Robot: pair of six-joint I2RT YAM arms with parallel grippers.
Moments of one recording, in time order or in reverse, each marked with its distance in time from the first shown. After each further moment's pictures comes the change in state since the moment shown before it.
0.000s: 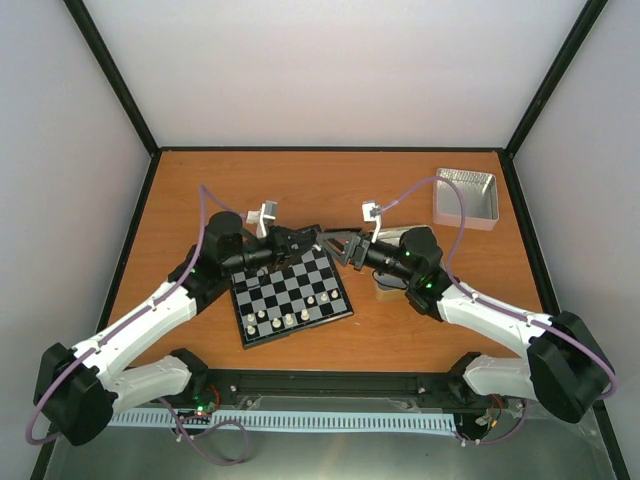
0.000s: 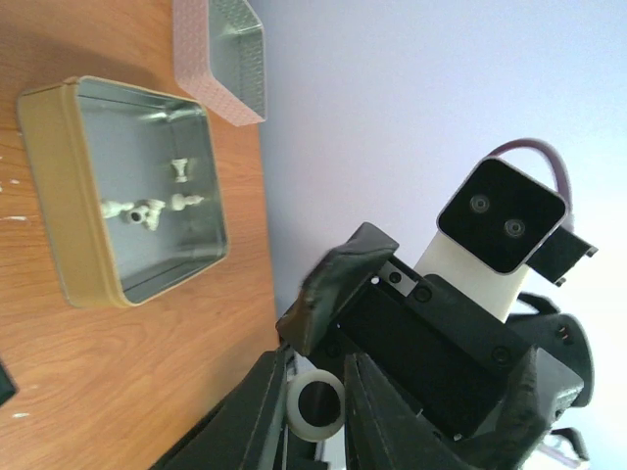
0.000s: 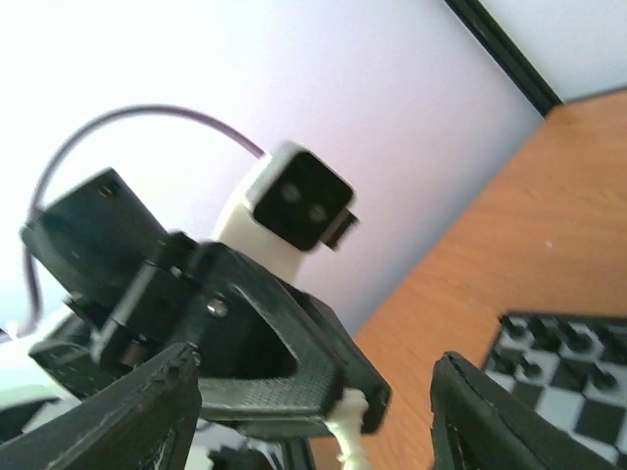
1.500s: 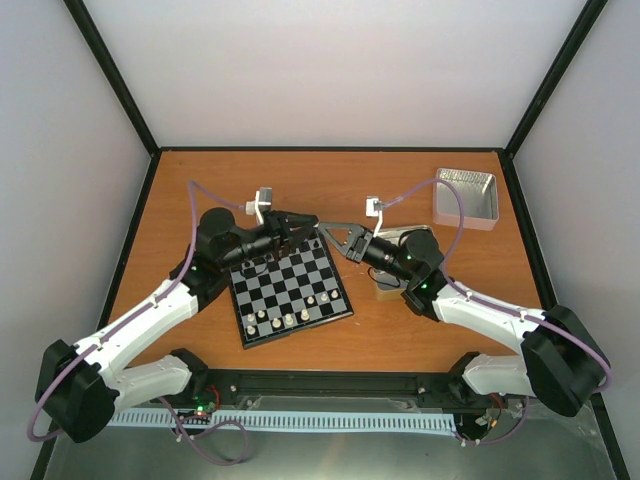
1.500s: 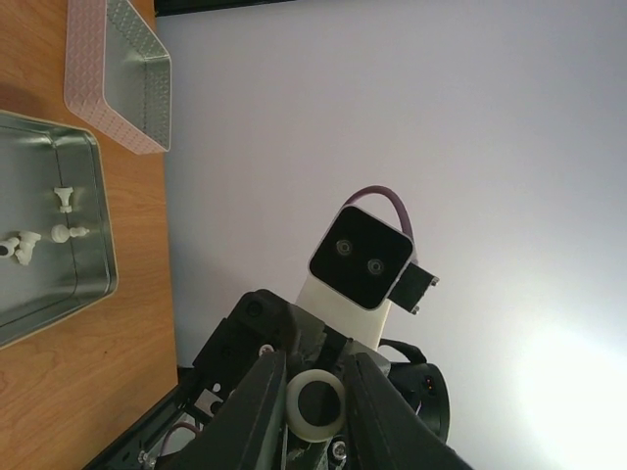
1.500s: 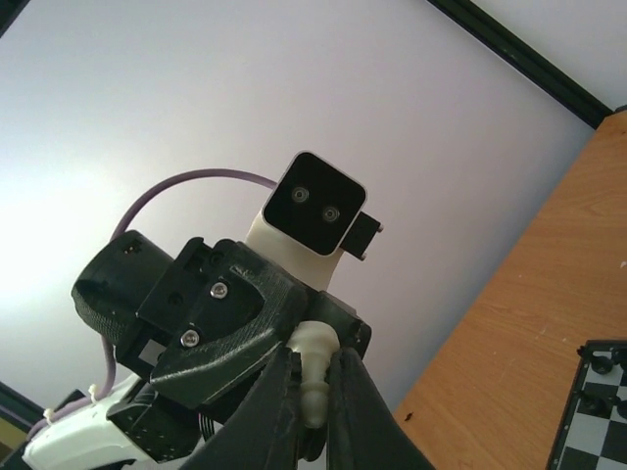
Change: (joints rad) left arm 0.002 0.020 0.016 0.246 -0.020 -0.247; right arm 0.026 0.034 -0.001 0.222 0.077 0.253
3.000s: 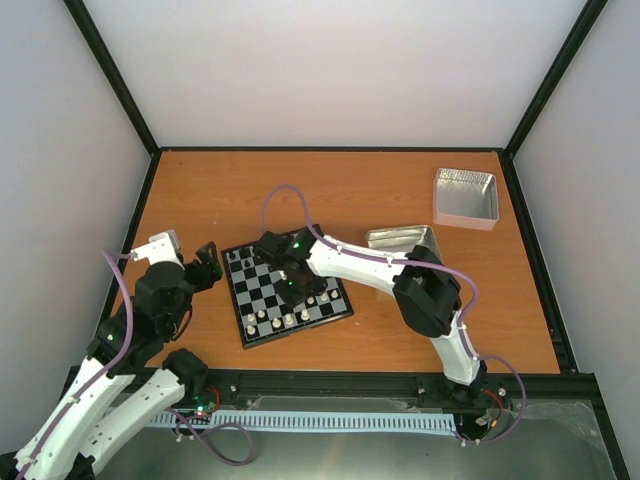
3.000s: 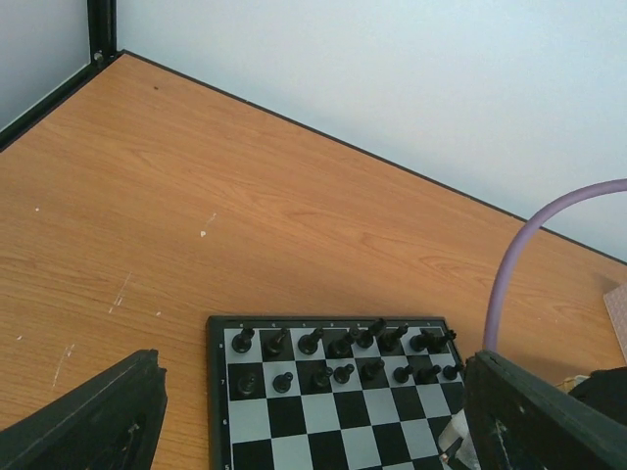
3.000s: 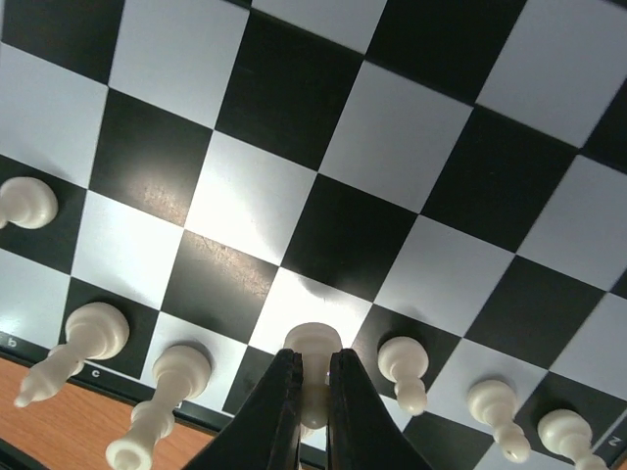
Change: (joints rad) left arm 0.002 -0.603 0.013 -1.022 -1.080 0.810; right arm 0.345 0.821 1.090 -1.900 0.446 -0.691
